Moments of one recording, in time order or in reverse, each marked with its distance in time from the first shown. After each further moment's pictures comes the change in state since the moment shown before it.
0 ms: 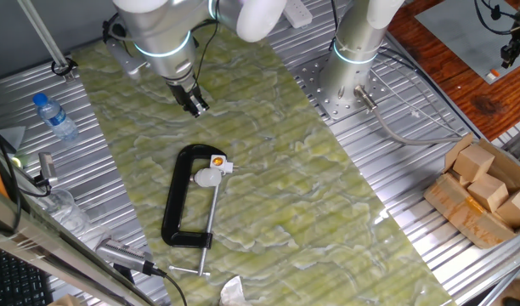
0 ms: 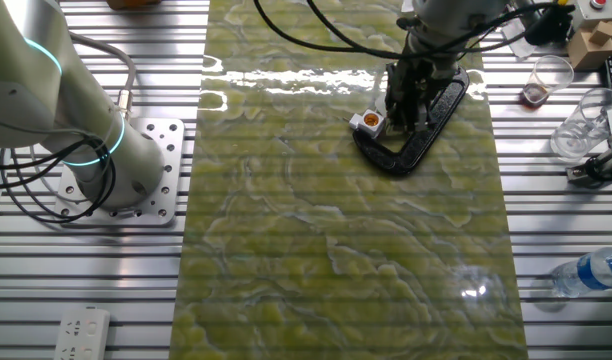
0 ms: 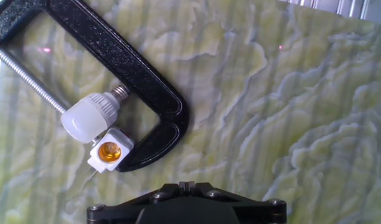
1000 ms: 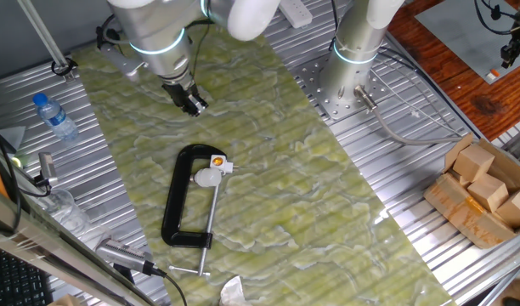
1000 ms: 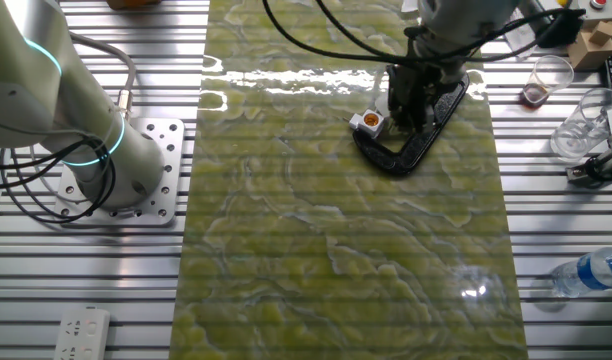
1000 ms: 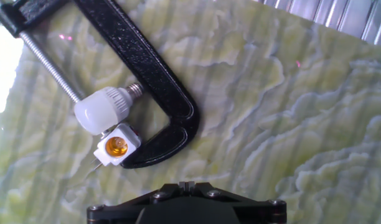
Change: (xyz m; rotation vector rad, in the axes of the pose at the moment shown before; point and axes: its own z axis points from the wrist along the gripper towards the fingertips) arm 0.001 0.000 0.001 -0.048 -0.034 -0.144
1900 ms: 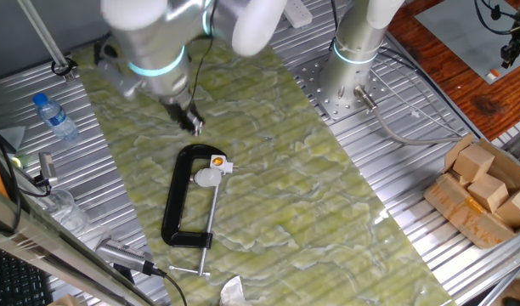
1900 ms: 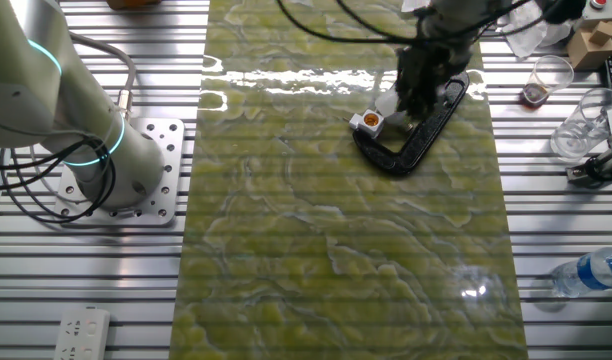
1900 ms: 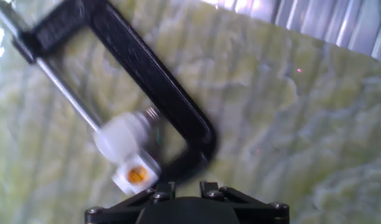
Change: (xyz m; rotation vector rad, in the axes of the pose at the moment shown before) arm -0.051 0.038 0.002 0.000 -0.002 0.075
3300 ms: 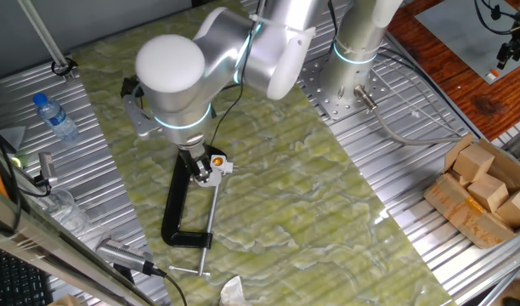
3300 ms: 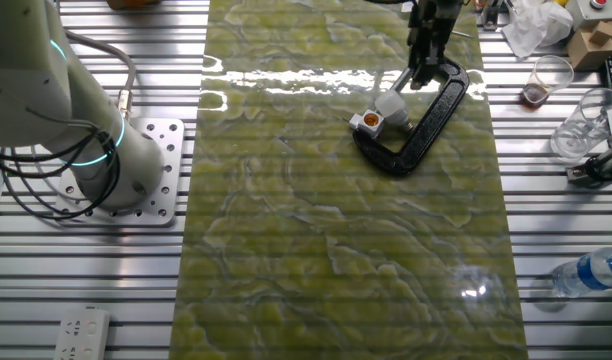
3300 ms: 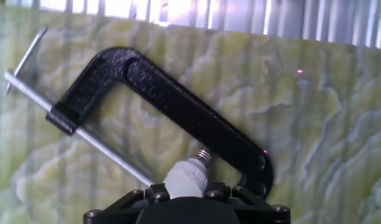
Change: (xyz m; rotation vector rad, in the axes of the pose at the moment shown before) arm -0.040 0.075 0.026 0.006 -0.098 0.314
